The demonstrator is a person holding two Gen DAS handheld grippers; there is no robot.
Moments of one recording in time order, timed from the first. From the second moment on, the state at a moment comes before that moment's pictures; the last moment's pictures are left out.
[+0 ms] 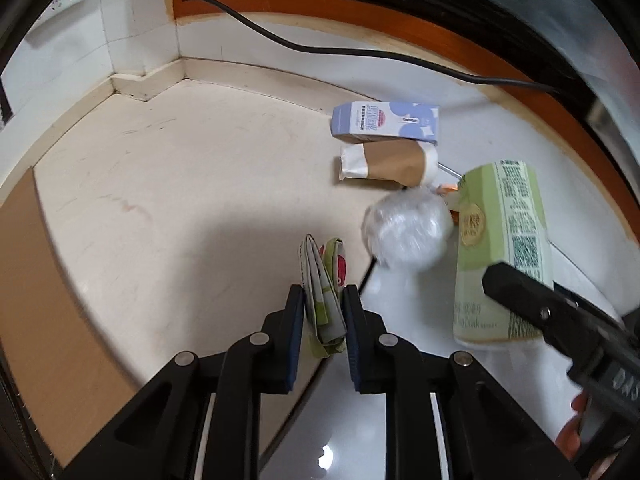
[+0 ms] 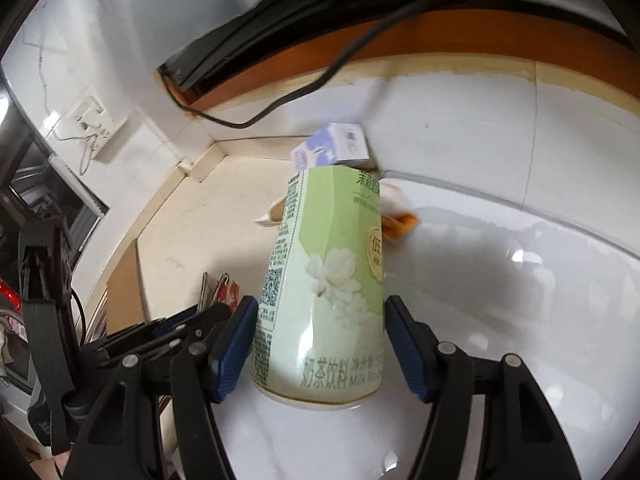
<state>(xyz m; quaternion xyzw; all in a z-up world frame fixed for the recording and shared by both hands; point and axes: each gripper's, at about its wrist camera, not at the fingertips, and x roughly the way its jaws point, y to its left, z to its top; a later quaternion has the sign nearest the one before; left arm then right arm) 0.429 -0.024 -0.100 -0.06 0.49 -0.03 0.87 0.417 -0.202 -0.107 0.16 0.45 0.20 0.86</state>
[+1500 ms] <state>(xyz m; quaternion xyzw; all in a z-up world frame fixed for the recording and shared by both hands) 0.082 0.011 -0.207 -0.05 0.54 -0.11 0.84 0.037 -0.165 -0.199 0.10 0.49 0.19 0.84</state>
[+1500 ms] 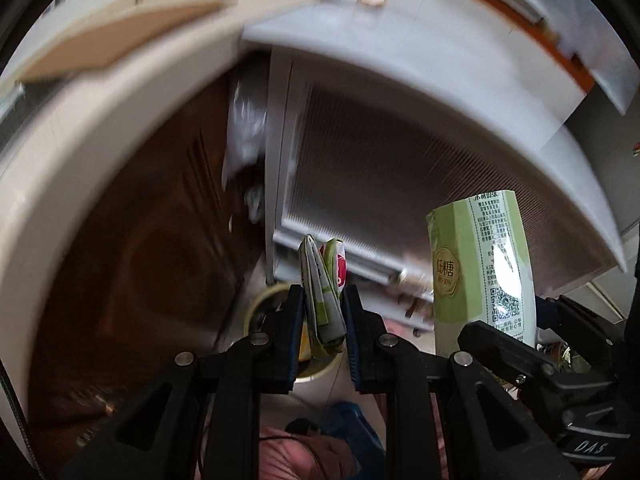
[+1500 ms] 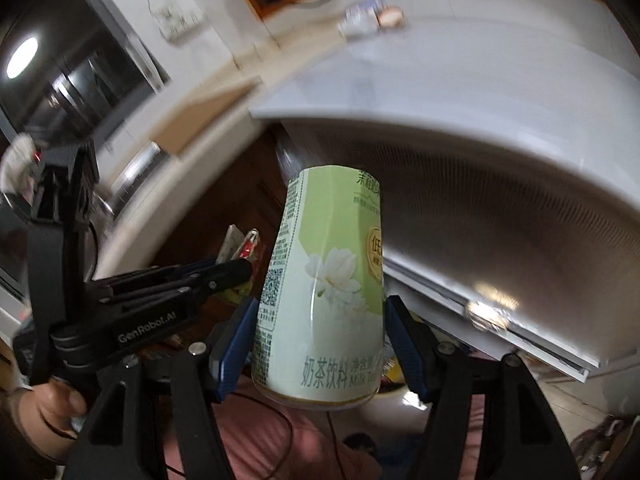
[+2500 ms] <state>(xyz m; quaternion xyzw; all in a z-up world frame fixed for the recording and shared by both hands) 0.111 0.009 -0.420 -0.06 0.65 -0.07 0.75 0.070 -0.156 -0.437 0.13 0.66 0.14 0.73</state>
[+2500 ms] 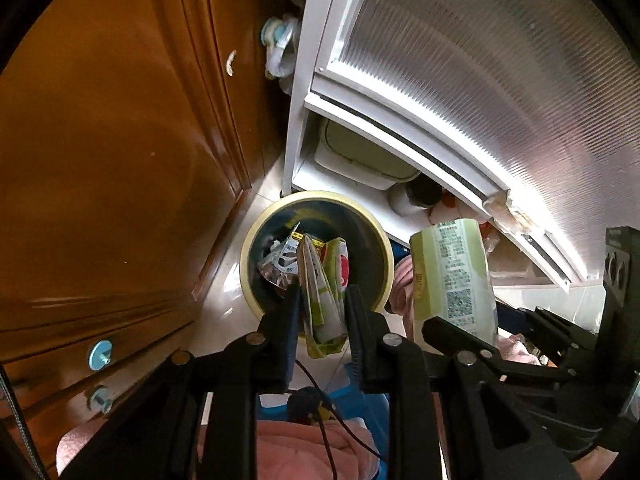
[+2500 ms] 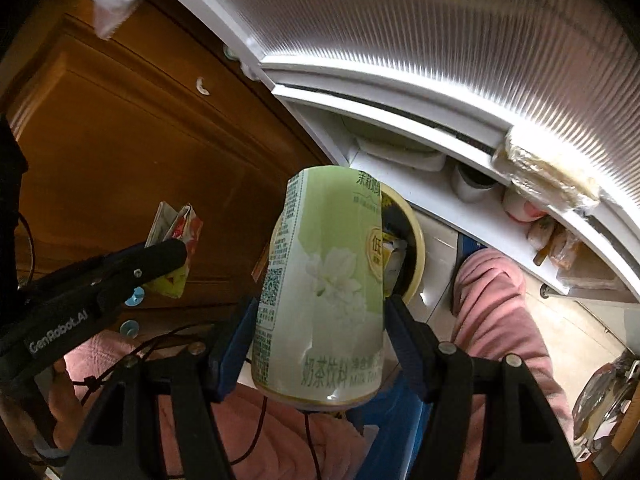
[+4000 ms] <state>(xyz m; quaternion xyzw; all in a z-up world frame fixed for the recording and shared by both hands) 0.101 0.011 -0.229 -0.03 0.55 -0.09 0.83 0.088 -0.168 -0.261 0.13 0.54 0.19 0.81</state>
